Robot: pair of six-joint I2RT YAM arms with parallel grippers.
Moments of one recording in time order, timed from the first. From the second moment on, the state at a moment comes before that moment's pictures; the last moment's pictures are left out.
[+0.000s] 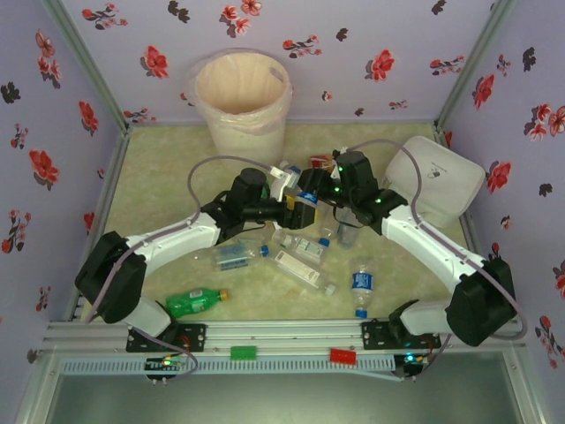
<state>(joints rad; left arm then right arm) -0.80 1.53 0.99 0.13 0.51 -0.52 0.57 1.32 1.03 -0.26 -0.20 0.86</state>
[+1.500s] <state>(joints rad) -0.29 1.72 1.89 -0.36 0.39 -0.40 0.38 1.11 0.79 -0.43 0.00 0.81</state>
